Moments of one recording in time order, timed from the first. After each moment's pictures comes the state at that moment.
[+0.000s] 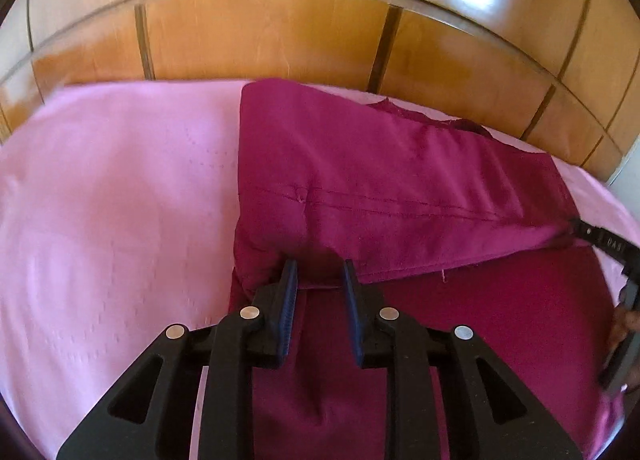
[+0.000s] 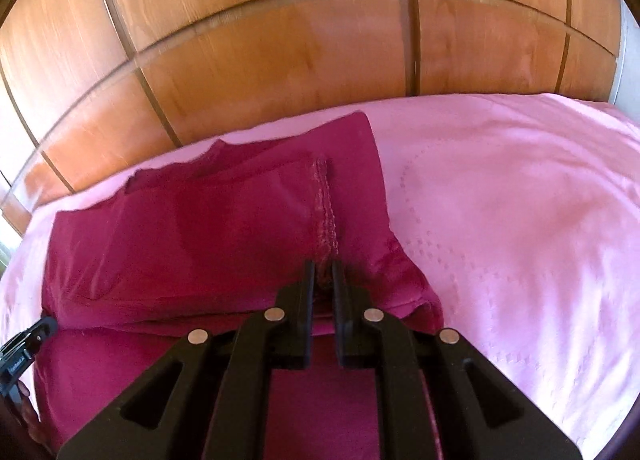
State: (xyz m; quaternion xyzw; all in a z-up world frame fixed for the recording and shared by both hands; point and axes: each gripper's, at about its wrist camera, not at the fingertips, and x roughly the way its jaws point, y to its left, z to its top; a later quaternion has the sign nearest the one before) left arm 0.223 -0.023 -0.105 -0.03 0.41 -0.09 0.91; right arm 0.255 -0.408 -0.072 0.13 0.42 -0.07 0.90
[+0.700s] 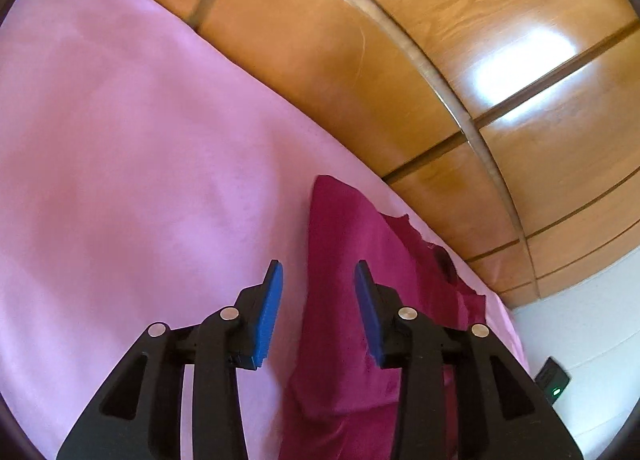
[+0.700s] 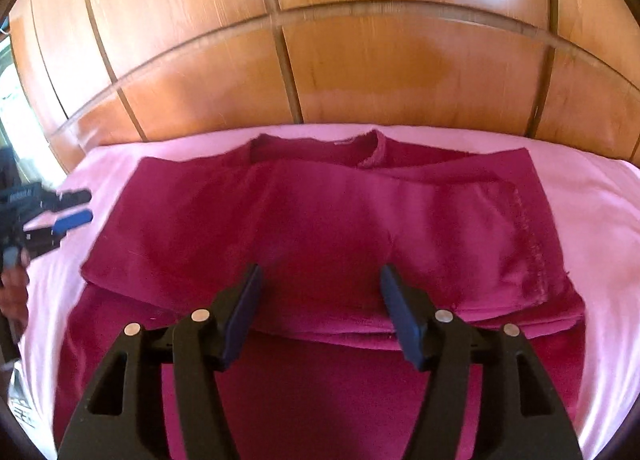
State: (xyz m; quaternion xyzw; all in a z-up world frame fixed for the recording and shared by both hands) left arm 0.321 0.090 -0.088 -0.32 0.43 -0.15 0.83; right arm 0.274 -0.310 -0.071 0.07 0.40 0.05 0.91
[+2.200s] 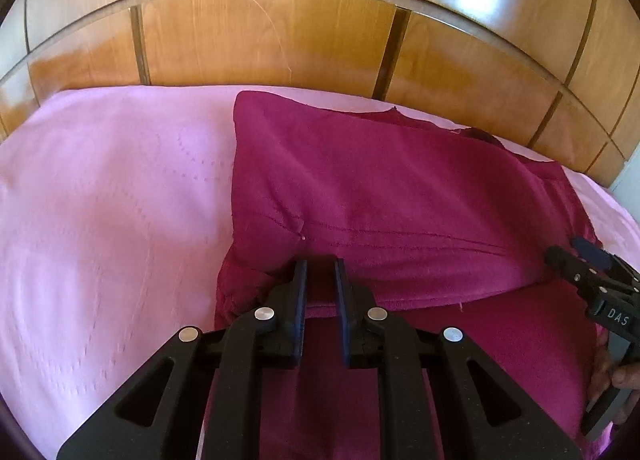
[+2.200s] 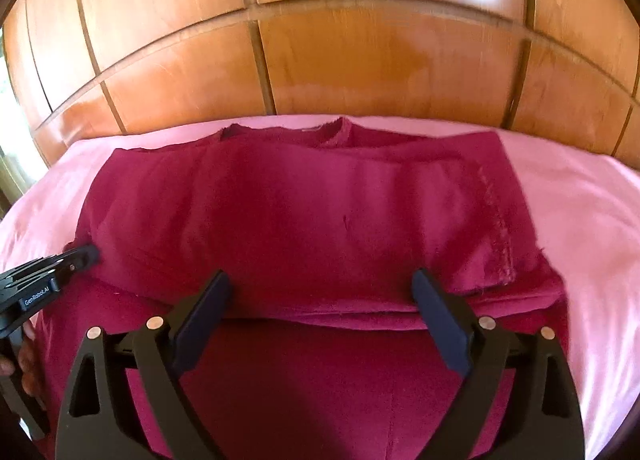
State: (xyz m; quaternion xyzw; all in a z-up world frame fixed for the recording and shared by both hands) left arm 0.255 -0.040 -0.107 -0.04 0.41 -0.09 0.91; right arm 0.262 -0.322 -0.081 0.05 0.40 0.03 0.91
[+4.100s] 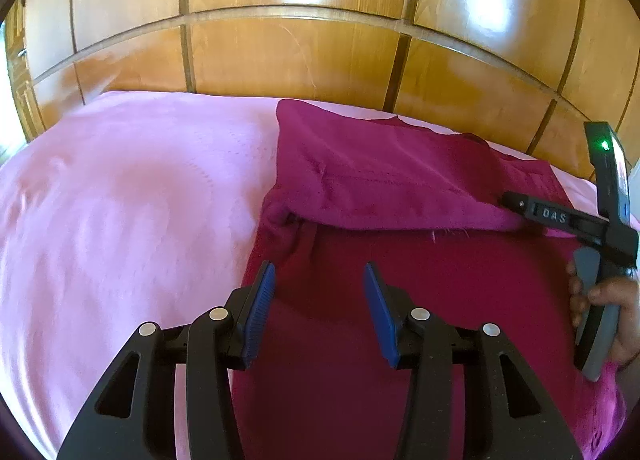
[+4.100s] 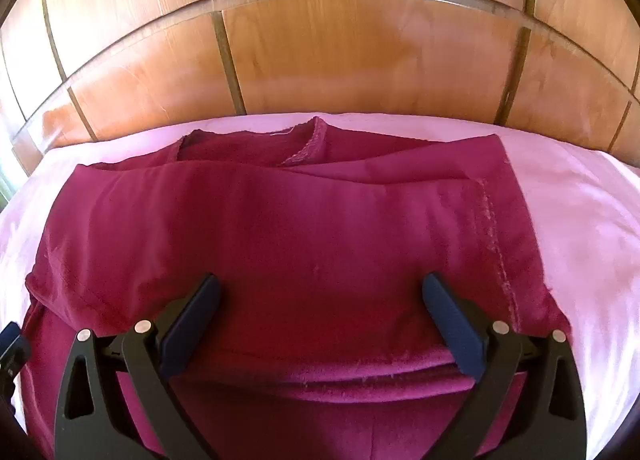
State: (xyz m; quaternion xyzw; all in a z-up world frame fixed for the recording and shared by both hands) left arm 0.169 -0.026 -0.079 -0.03 0.38 -0.04 0.92; right arm 0.301 -0.333 -0.078 0.05 0.42 -0.01 0.90
